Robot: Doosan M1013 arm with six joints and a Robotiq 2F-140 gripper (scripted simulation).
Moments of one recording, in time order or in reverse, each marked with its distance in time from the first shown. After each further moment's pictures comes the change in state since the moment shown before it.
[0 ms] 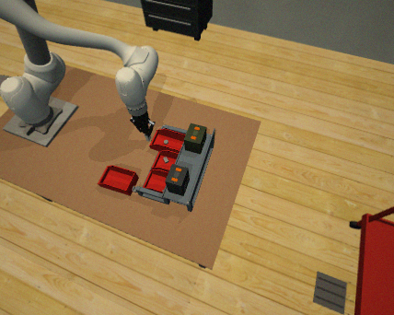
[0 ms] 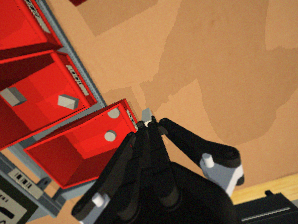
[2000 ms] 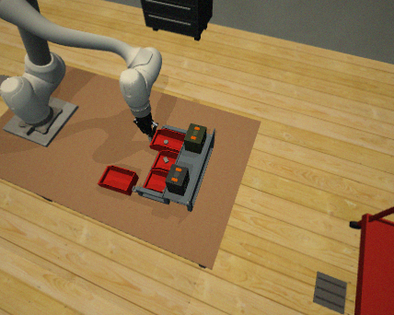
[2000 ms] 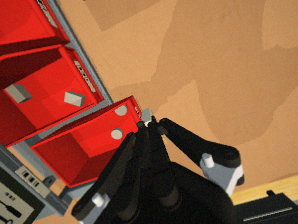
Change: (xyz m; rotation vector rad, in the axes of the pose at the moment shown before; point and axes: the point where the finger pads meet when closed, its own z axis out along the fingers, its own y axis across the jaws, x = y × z) arm 0.000 -0.017 0.003 0.002 0.000 0.000
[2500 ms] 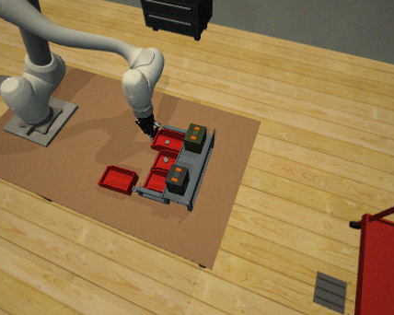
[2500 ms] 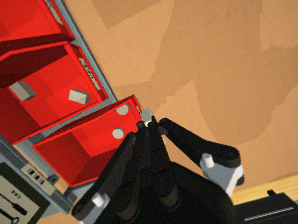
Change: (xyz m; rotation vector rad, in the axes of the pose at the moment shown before) arm 0.000 -0.010 0.000 0.000 0.000 0.000
